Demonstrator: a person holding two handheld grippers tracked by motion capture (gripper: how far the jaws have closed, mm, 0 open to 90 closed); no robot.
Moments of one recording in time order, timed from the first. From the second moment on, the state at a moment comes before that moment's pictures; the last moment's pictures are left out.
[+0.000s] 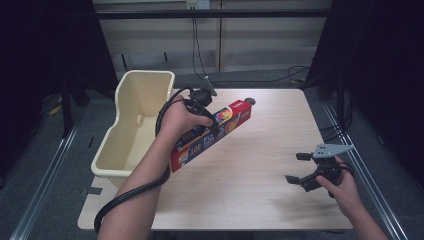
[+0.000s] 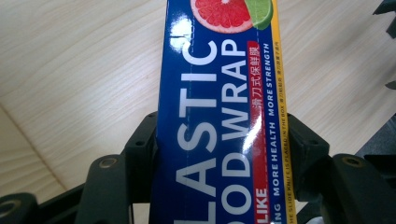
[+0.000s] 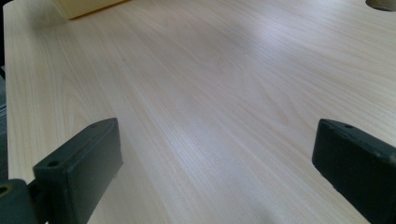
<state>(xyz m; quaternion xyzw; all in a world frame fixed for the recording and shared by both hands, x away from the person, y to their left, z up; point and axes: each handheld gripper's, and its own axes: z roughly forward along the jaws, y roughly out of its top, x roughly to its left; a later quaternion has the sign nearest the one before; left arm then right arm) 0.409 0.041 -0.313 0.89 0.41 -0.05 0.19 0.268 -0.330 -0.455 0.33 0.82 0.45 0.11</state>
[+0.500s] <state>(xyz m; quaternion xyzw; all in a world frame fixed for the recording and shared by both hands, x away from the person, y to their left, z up) 0.406 0.066 -0.279 0.88 0.42 -0.04 0.20 0.268 -0.329 -0.454 0.33 0.82 0.45 0.11</state>
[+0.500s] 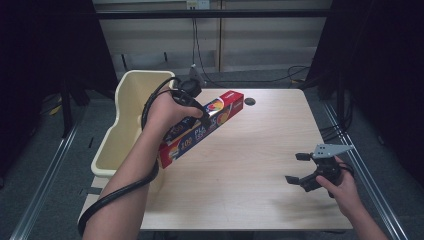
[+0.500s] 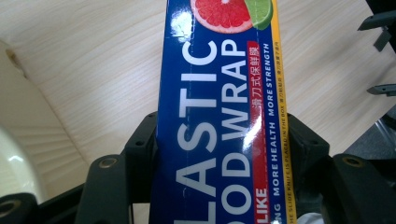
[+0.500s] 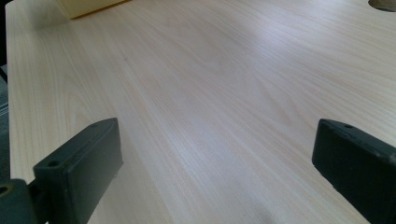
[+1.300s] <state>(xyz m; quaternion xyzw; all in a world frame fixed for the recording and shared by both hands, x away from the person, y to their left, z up) 0.399 0.113 -0.233 0.85 0.48 -0.02 0.20 0.267 -0.327 -0.454 0.33 0.82 0.45 0.11</state>
